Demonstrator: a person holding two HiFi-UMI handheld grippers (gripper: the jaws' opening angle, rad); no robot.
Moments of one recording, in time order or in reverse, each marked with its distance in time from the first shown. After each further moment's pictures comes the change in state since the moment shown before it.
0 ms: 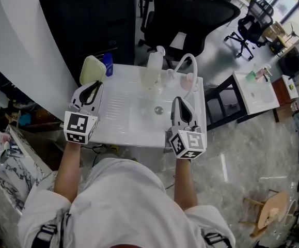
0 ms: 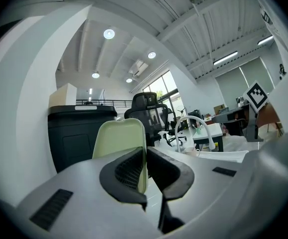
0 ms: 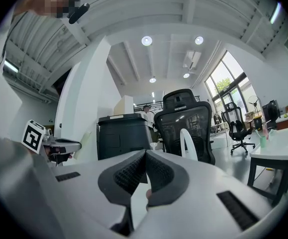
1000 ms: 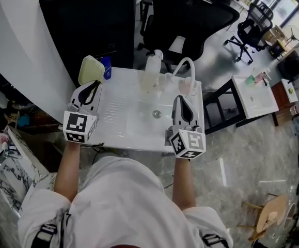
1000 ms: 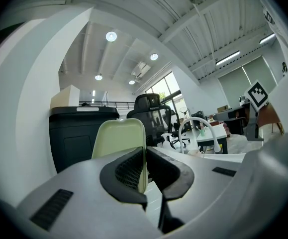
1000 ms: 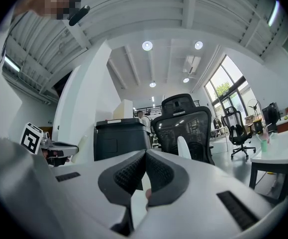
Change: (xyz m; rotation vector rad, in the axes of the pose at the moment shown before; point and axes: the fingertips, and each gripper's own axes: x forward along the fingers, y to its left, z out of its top) left arm 0.014 0.001 0.008 -0.006 -0.021 0.037; right arm 0.011 -0.019 0.019 -0.006 -0.056 -0.001
